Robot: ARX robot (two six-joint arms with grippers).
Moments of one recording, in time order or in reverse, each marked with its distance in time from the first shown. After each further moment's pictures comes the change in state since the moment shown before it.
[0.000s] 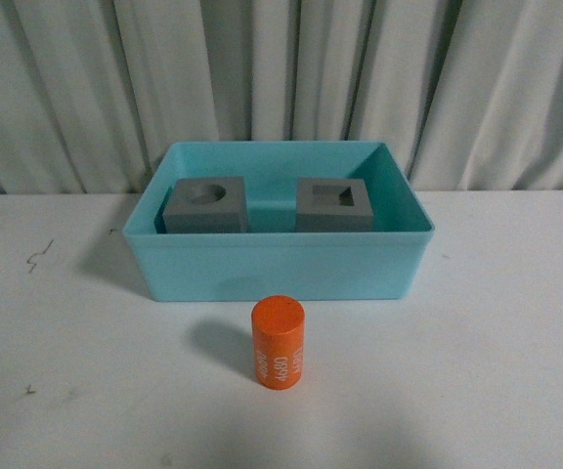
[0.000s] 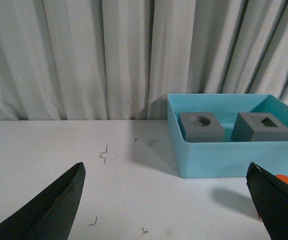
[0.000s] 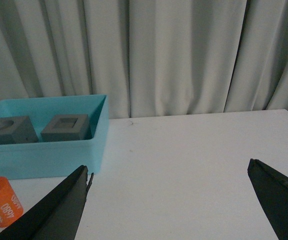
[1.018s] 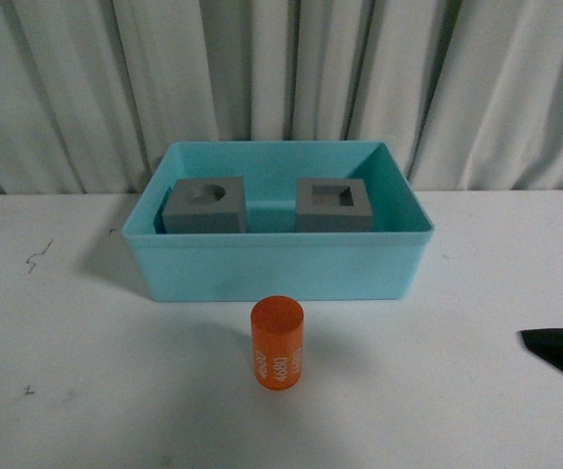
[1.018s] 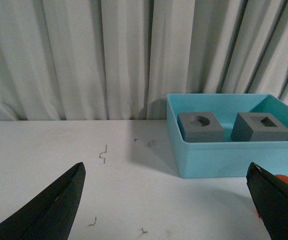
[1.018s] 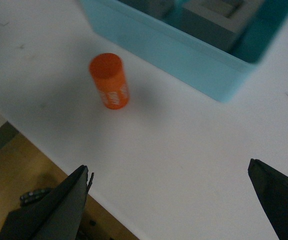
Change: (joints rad) left arm 0.000 0.000 0.000 0.000 0.000 0.000; right arm 0.095 1.299 0.551 0.050 -0.515 -0.393
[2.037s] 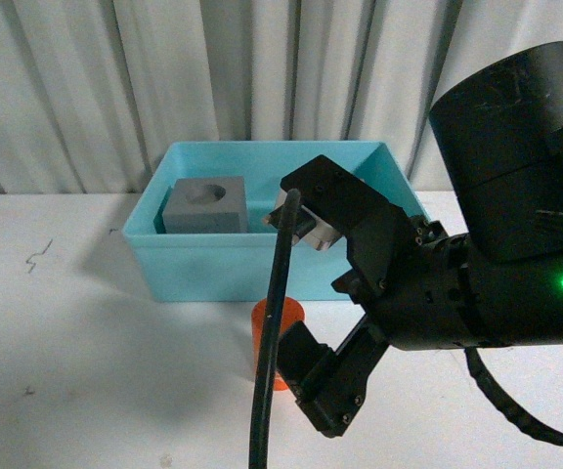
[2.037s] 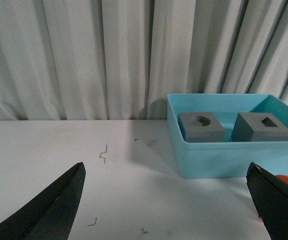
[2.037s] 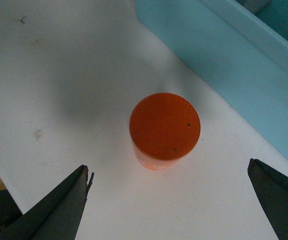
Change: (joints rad) left arm 0.000 0.000 0.000 0.000 0.000 0.000; right arm 0.353 0.600 0.350 0.188 0.185 0.023
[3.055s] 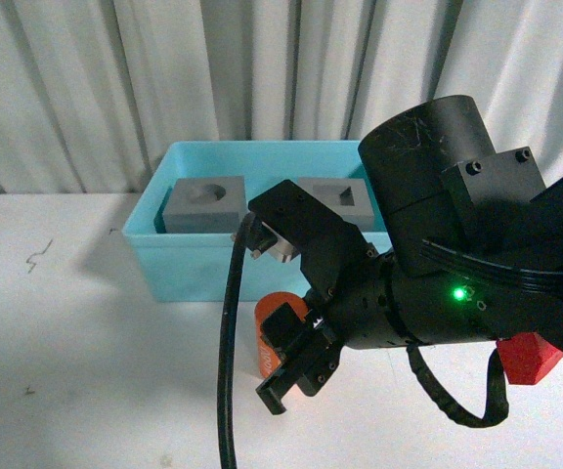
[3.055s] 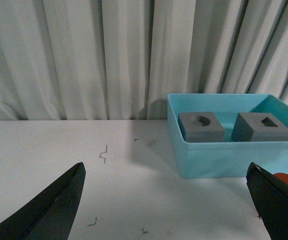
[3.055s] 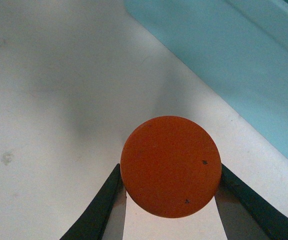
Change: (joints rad) left arm 0.000 0.000 0.000 0.000 0.000 0.000; right arm 0.037 0.152 0.115 0.021 0.061 0.040
